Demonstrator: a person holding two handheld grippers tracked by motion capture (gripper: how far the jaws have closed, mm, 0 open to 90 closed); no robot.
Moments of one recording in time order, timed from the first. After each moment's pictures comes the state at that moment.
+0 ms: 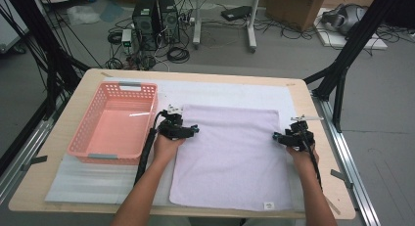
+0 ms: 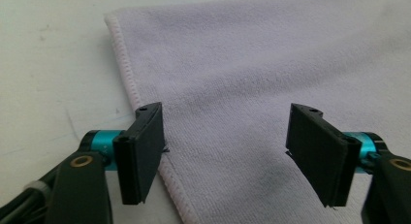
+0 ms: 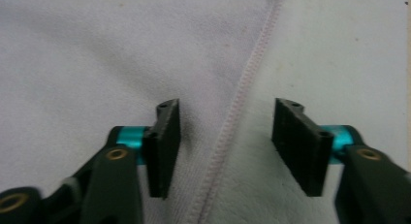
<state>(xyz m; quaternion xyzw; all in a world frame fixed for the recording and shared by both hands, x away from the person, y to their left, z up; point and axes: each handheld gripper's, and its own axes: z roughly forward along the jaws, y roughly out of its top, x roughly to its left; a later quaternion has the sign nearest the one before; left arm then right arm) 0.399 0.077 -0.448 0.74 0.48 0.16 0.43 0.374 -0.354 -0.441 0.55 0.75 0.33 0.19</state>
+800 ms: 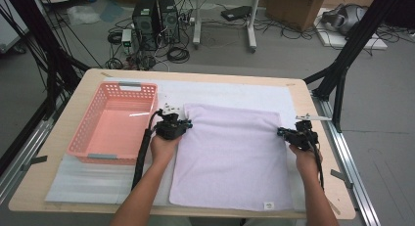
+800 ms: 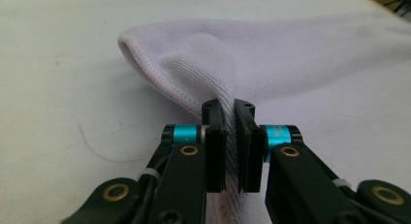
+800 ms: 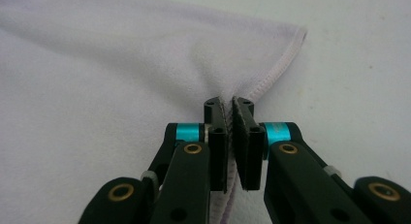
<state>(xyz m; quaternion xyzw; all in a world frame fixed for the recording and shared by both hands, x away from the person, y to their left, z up) 0.385 0.082 -0.431 0.73 0.47 0.15 0.47 0.362 -0.356 -0.422 0.53 0.73 0.39 0.17</state>
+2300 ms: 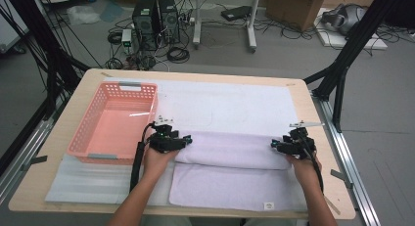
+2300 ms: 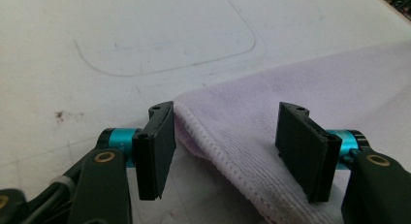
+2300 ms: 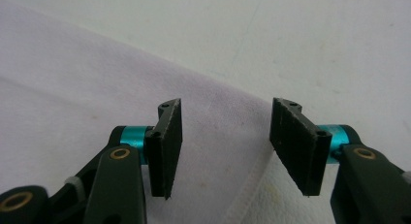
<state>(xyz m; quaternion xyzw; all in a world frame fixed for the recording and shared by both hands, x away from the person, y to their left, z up) 0.353 0.096 -0.448 0.74 0.49 0.12 0.45 0.341 -0.339 -0.425 0.53 0.77 0.32 0.17</state>
